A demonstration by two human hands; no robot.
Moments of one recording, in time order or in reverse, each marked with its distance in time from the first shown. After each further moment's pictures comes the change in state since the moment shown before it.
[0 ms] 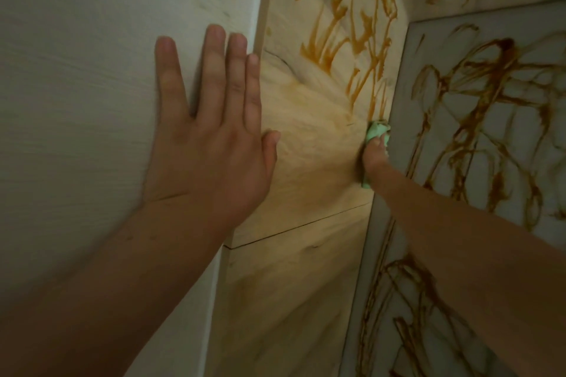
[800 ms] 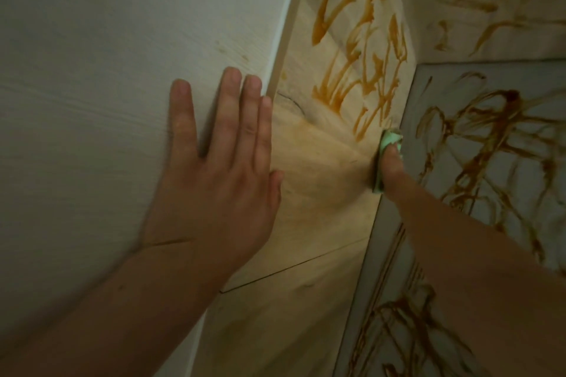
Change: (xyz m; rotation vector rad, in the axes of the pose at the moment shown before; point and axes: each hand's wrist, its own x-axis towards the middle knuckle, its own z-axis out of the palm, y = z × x) left_hand 0.002 0.002 0.002 -0.060 0.041 -0.006; right_hand 0.079 -0.033 -0.022 0.224 0.001 0.037
